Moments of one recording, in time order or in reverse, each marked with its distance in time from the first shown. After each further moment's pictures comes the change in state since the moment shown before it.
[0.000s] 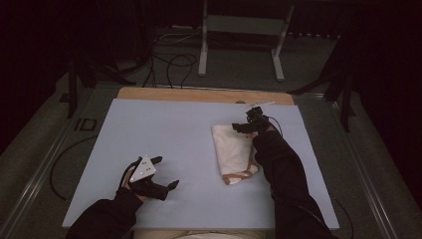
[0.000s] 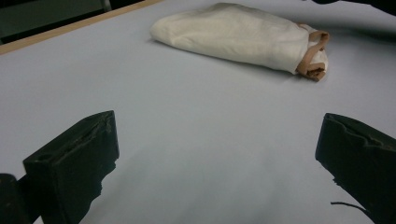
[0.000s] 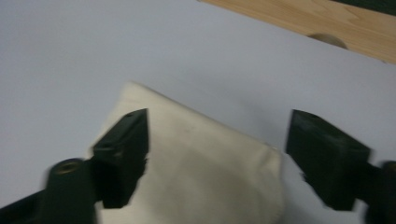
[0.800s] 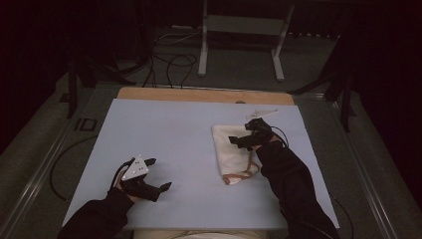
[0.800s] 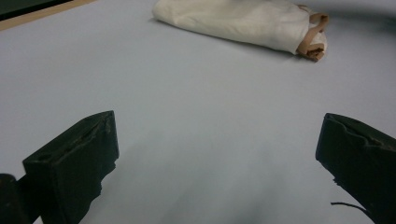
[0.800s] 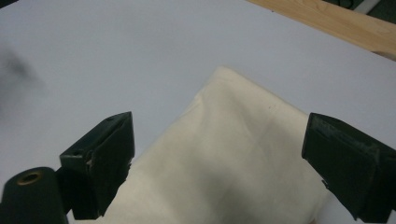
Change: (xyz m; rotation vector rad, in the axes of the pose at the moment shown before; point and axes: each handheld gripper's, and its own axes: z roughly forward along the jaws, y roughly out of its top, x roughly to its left) left arm 0.013 -0.007 -0.016 0.056 -0.024 -0.019; right arm 0.039 -0.016 -0.049 -0.040 0.138 -0.123
